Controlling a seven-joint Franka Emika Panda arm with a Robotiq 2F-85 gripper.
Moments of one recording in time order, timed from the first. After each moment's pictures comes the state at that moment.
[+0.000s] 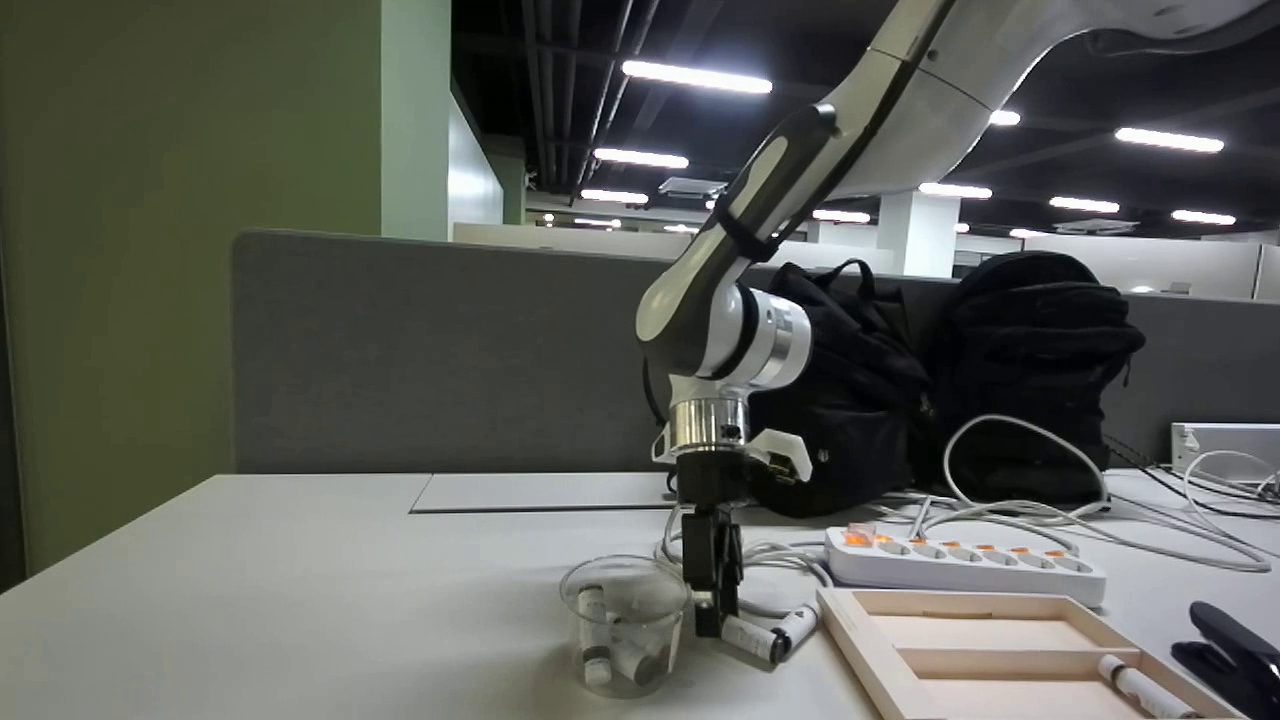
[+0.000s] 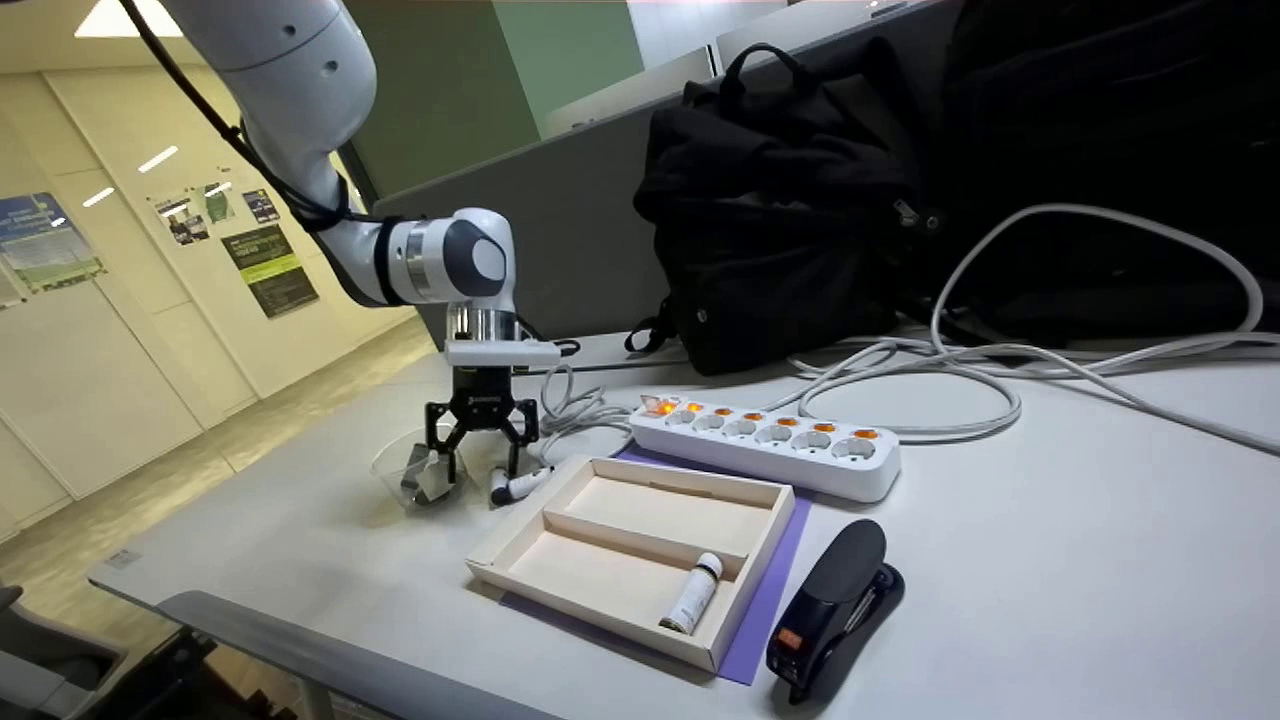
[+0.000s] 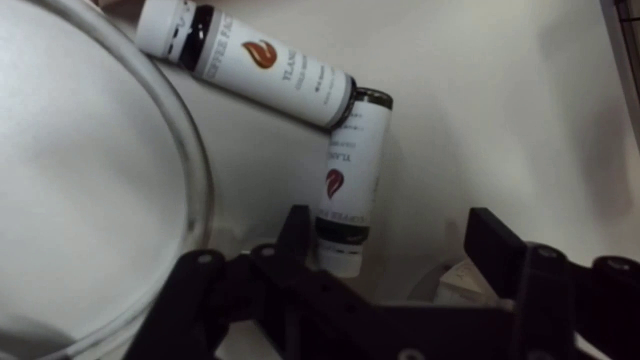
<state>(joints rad) 0.08 0.91 0.25 -1.68 -0.01 2.12 -0.72</state>
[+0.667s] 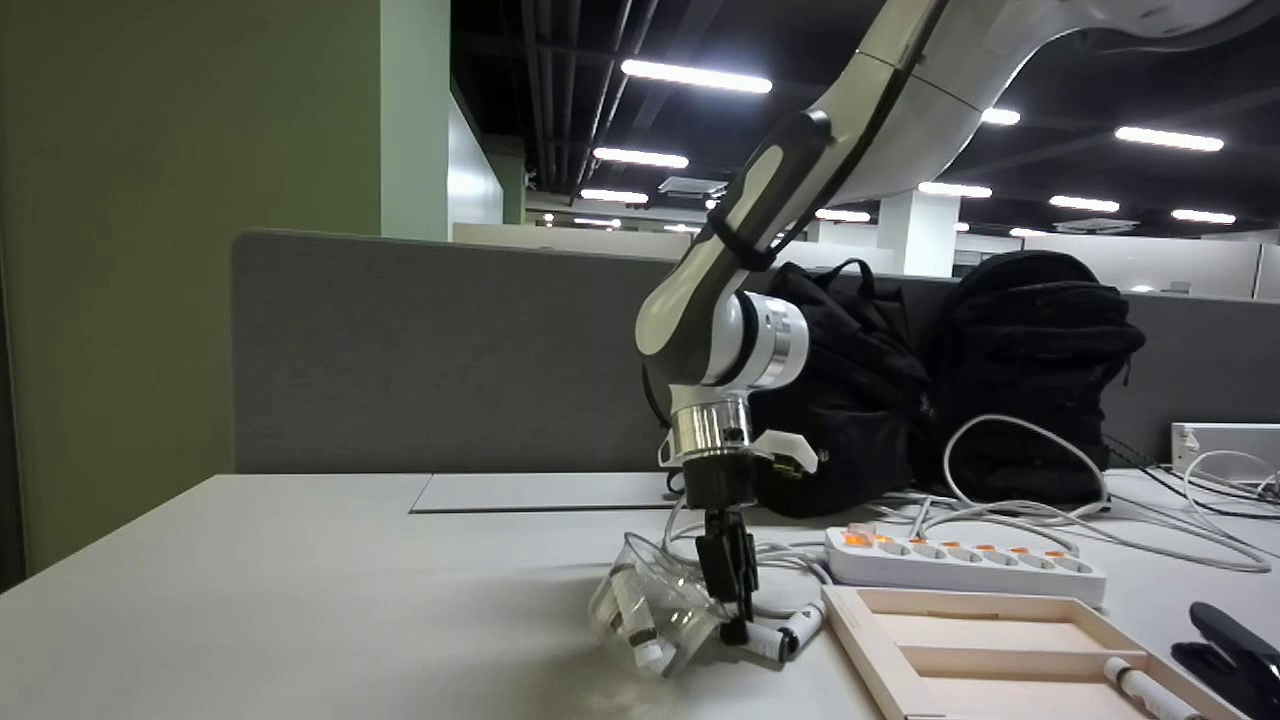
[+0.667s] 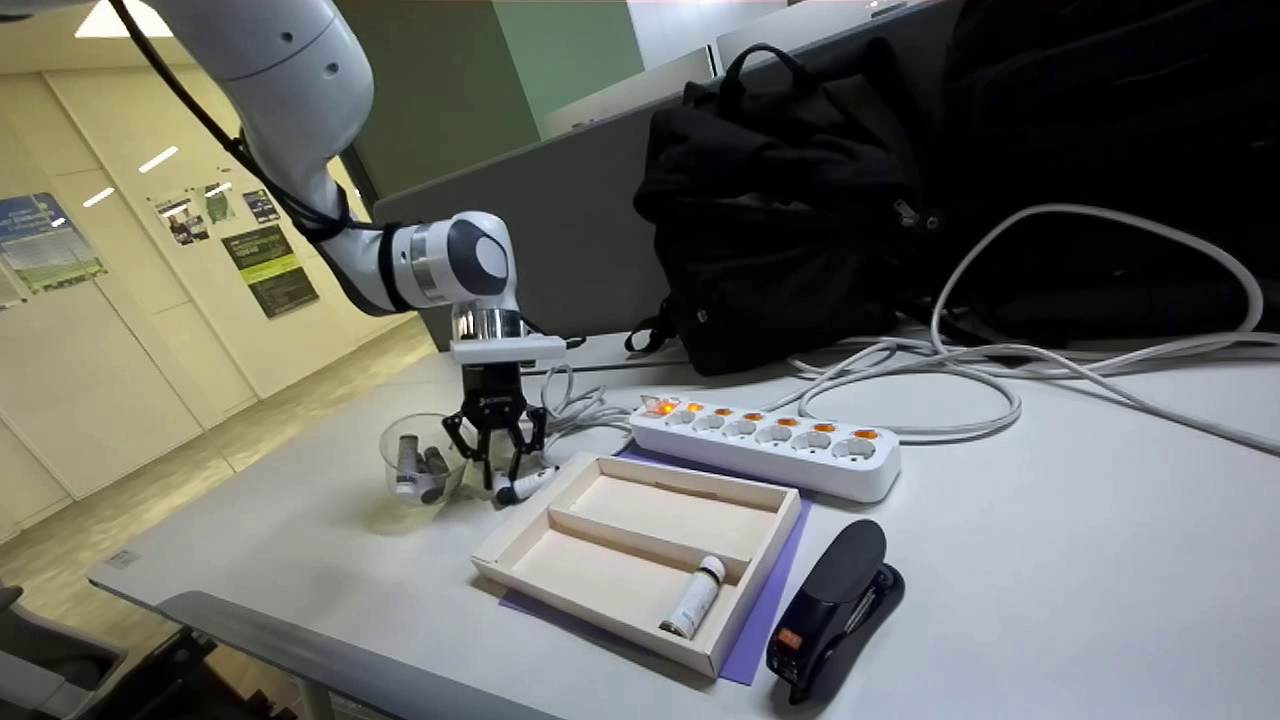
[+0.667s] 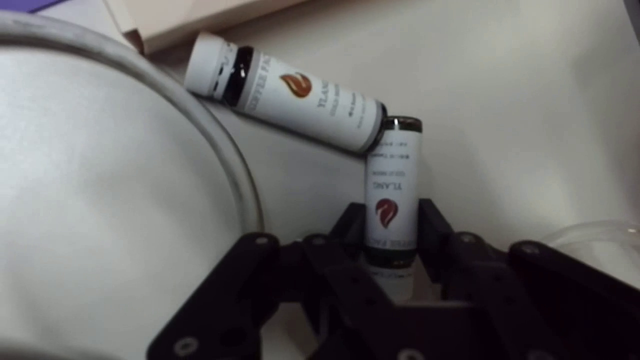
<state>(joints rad) 0.13 0.91 0.20 -1.66 -0.07 2.09 -0.66</state>
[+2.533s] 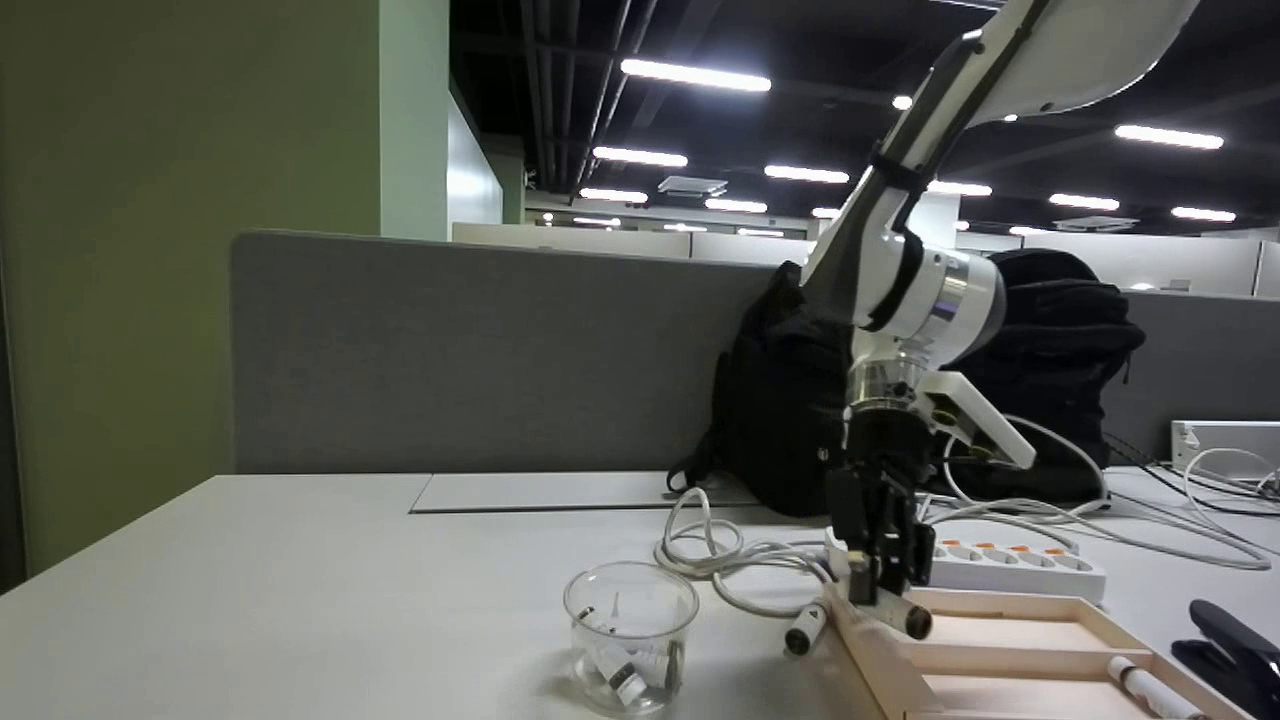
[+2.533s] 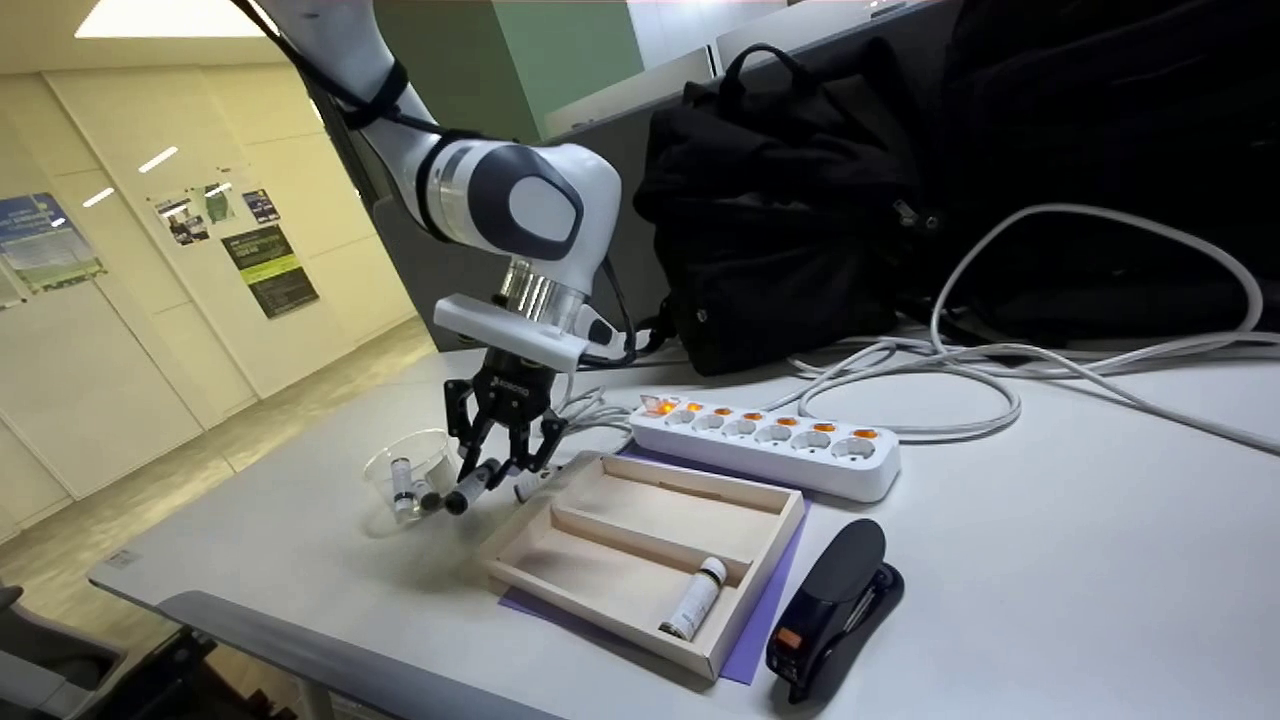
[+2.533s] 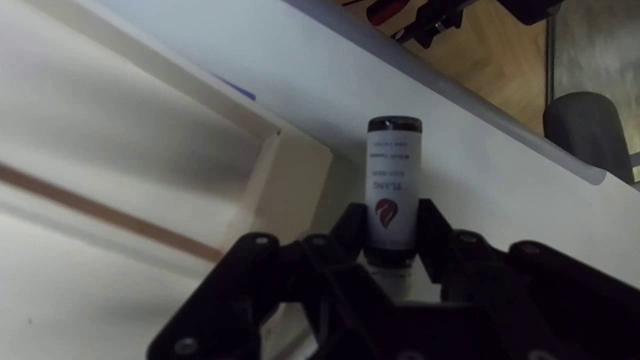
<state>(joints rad) -0.15 0.61 0.16 -2.08 0.36 2.05 -0.59</state>
